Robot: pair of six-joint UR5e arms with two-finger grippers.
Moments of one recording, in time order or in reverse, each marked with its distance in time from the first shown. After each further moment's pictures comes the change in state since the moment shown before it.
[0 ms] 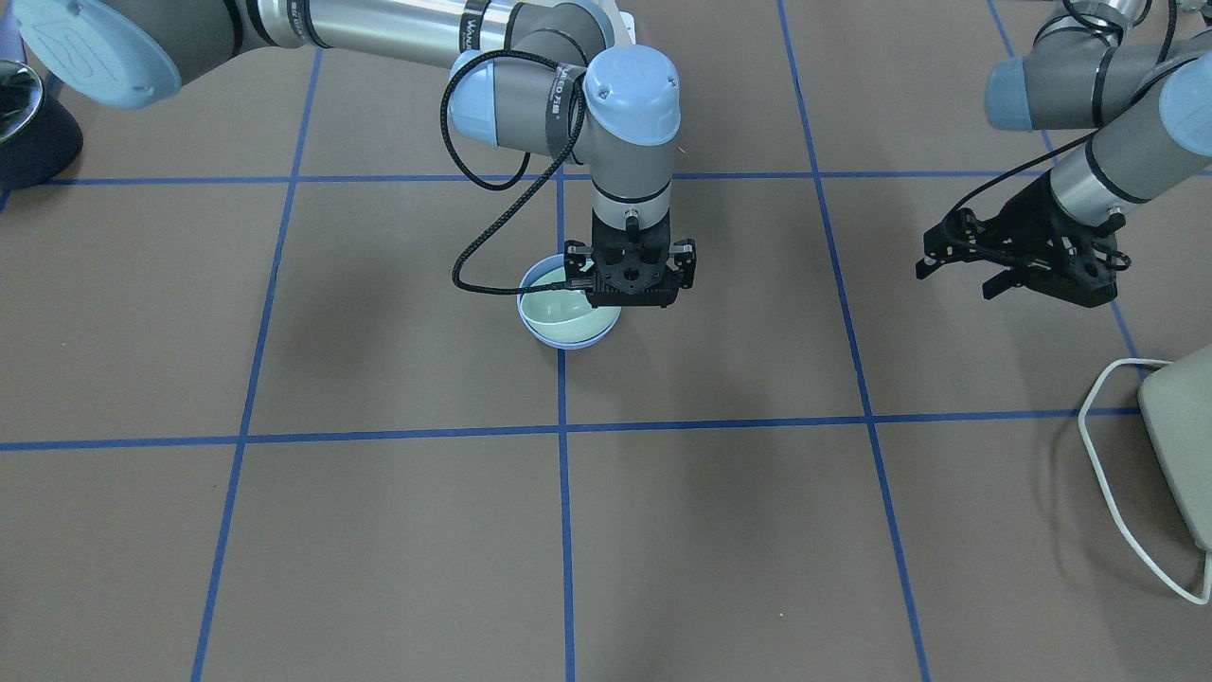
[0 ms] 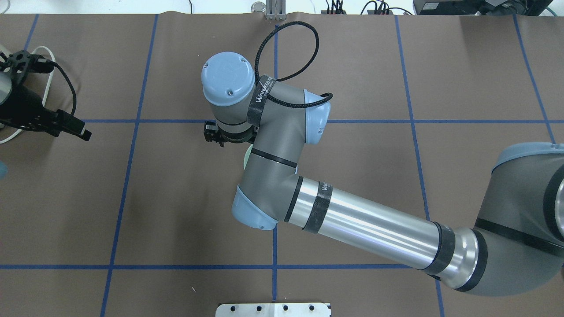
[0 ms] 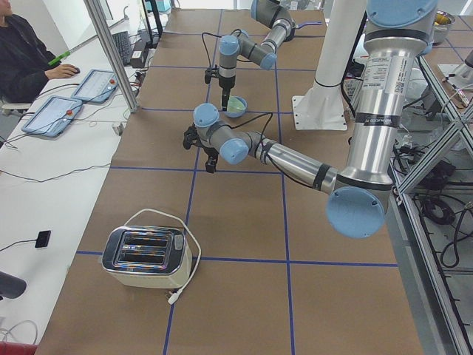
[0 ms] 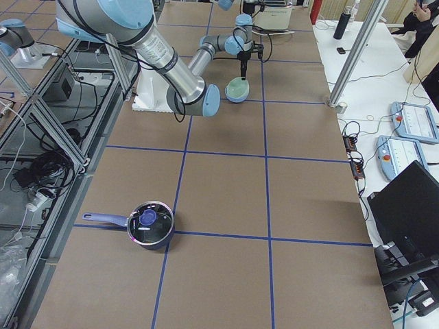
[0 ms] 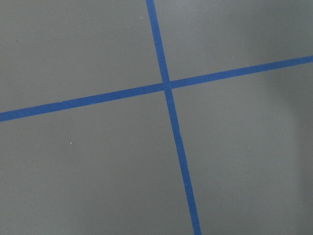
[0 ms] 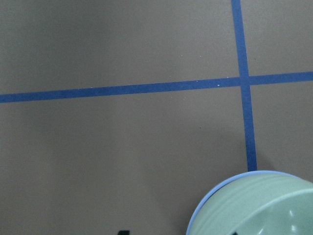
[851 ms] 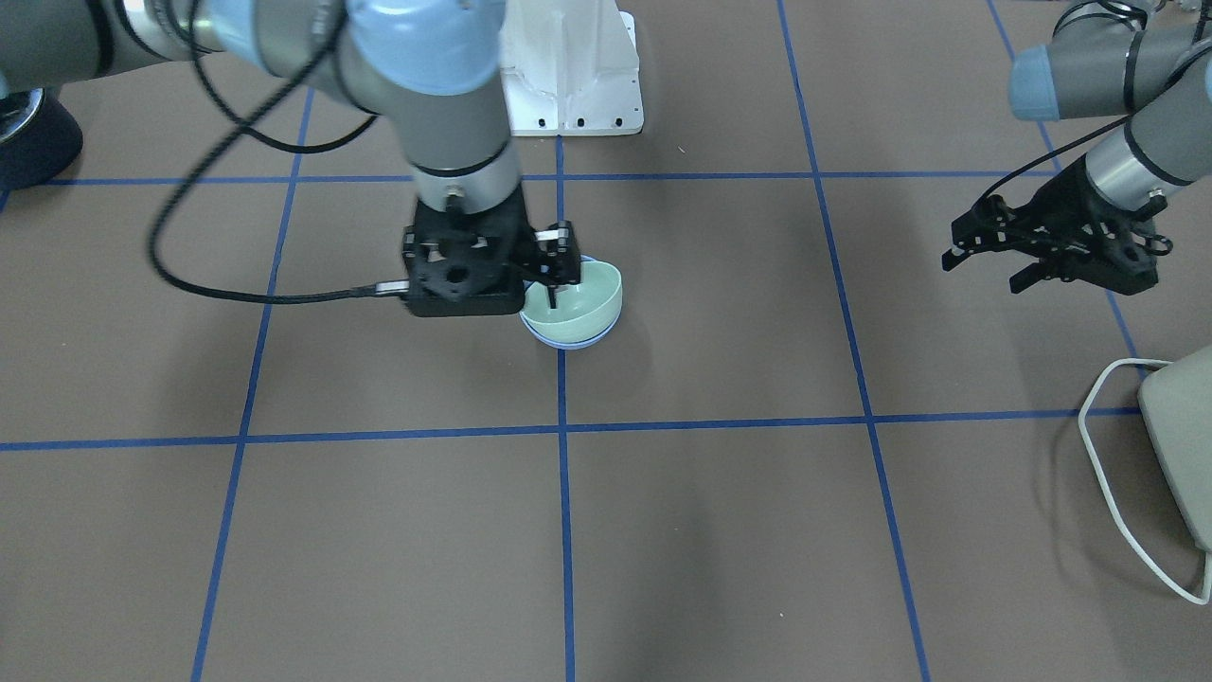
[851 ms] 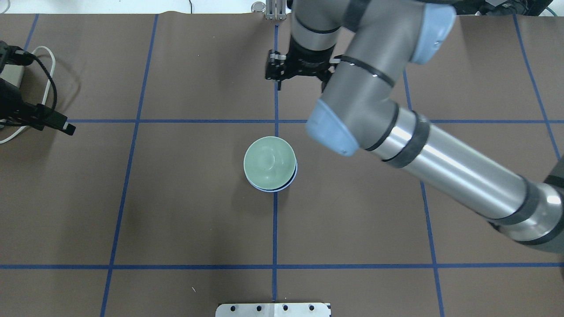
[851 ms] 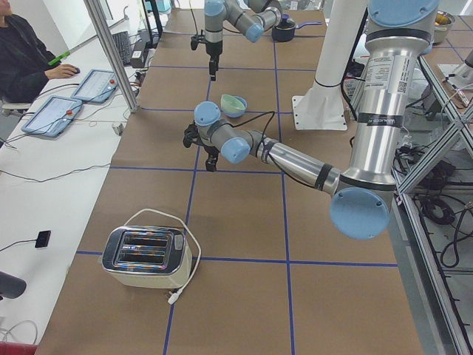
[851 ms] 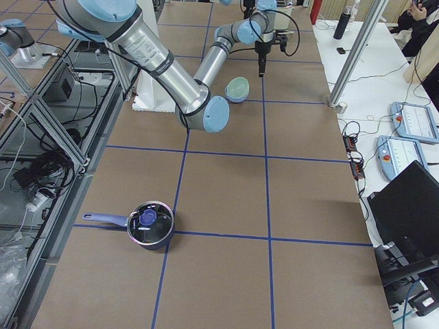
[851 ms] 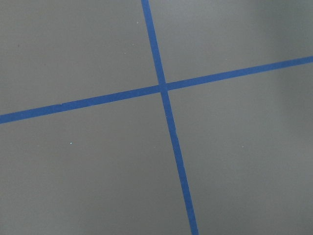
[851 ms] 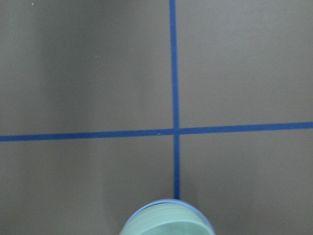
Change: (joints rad) left arm -0.096 0.041 -0.020 0.009 -0.038 0.113; right arm 0.330 -0.192 0.354 -0.270 0.250 -0.296
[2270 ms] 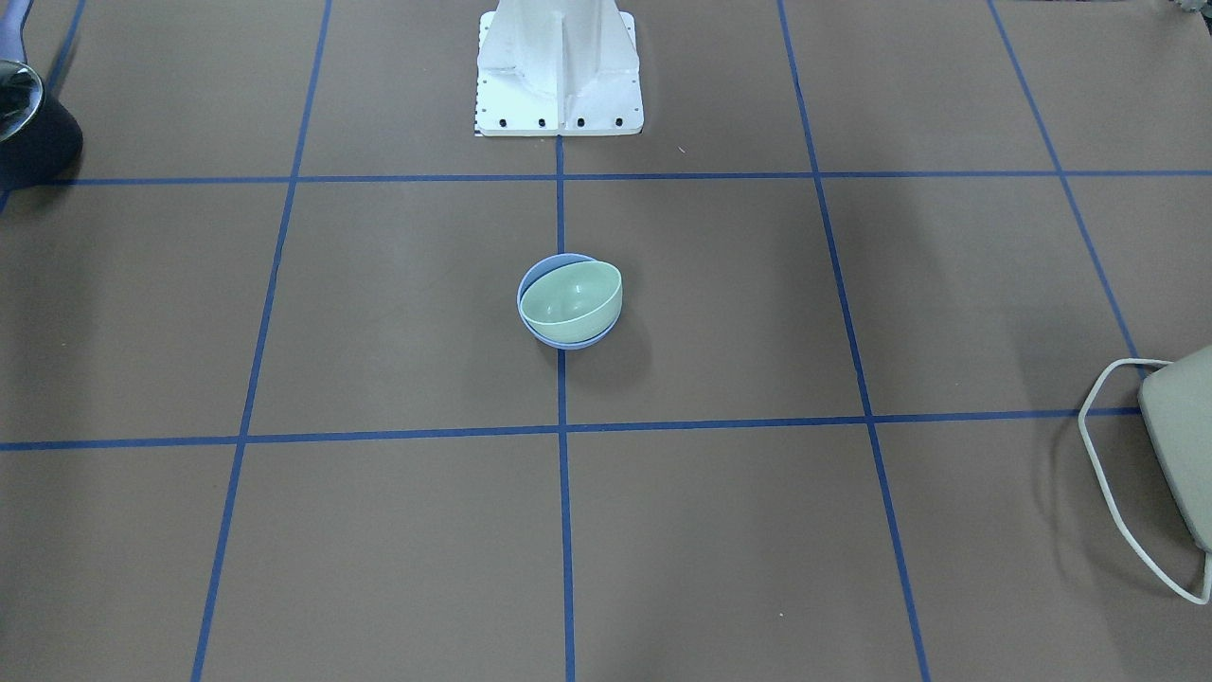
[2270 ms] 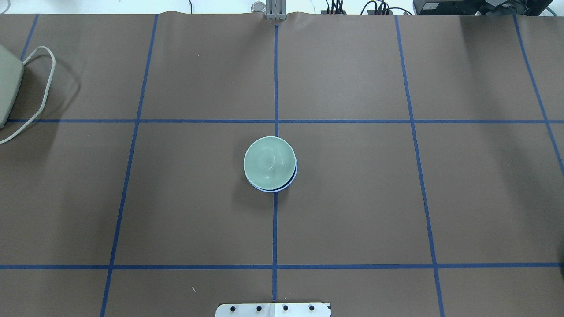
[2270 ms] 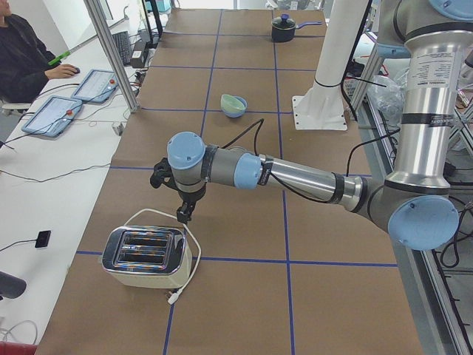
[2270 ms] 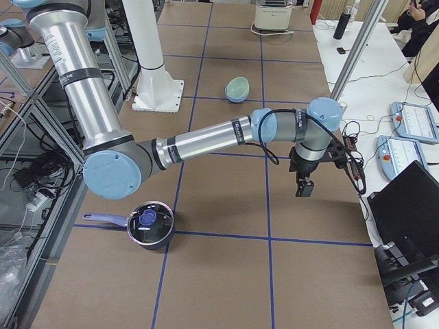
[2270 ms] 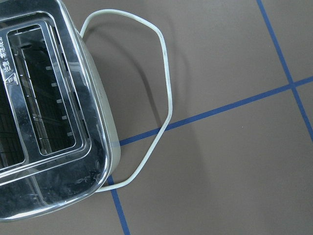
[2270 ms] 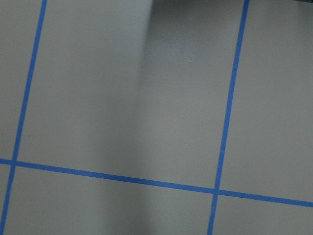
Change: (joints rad) left arm -0.435 0.039 0.051 0.380 -0.049 0.695; right arm 0.738 -0.506 -0.154 -0.003 0.227 -1.081
